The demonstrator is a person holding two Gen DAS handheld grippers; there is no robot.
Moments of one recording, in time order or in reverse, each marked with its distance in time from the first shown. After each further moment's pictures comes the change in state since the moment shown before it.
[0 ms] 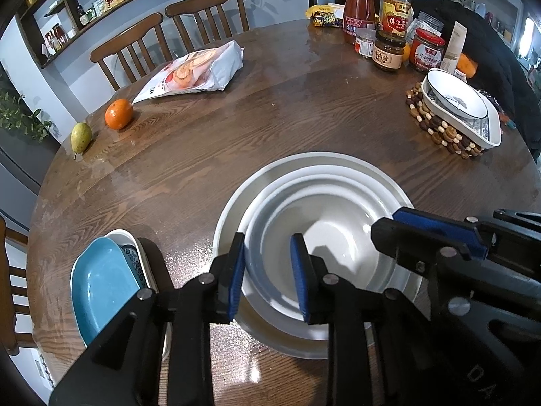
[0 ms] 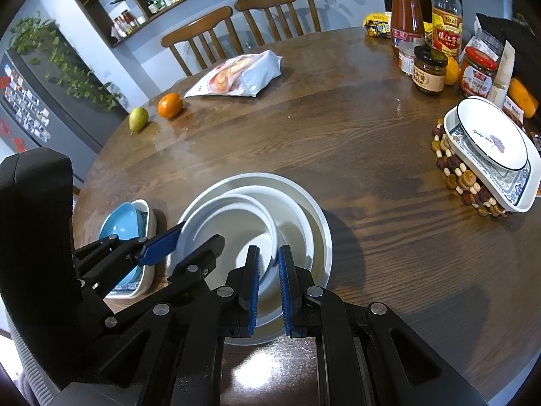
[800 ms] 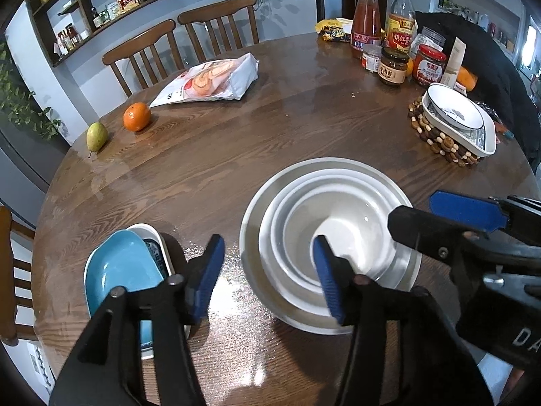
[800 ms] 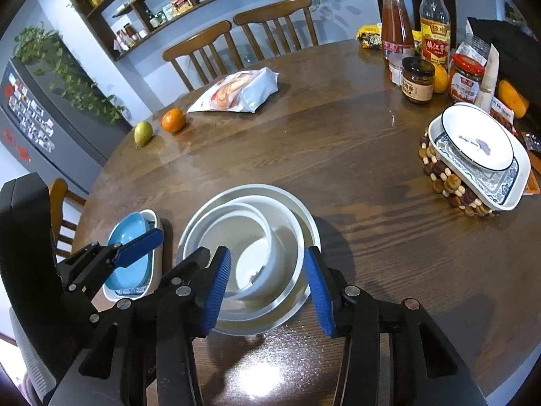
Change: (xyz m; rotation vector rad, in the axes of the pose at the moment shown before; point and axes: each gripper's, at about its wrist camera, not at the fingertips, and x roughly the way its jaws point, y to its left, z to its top) left arm -0.024 0.016 -0.010 -0.028 -0.050 0.015; right arm -0.023 -0.003 -0.004 0.012 -0.054 0.008
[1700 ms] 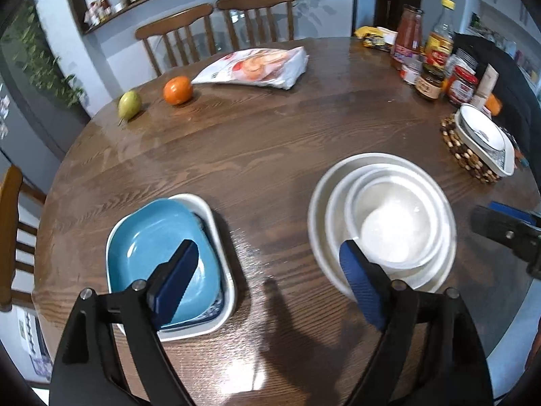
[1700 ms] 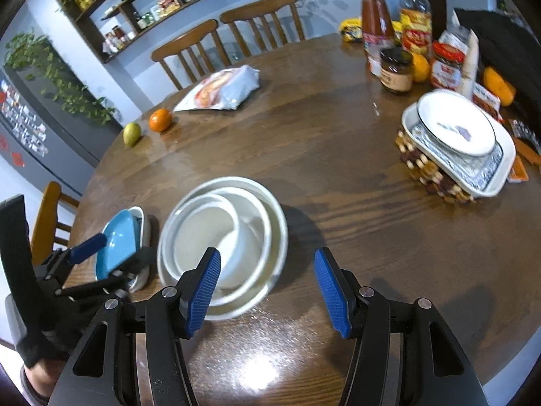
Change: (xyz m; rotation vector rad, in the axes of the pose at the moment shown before) left arm -0.006 0.051 -0.017 -0.134 0.029 0.046; right arm -0.010 -0.025 -0.008 0.045 0.024 -0.029
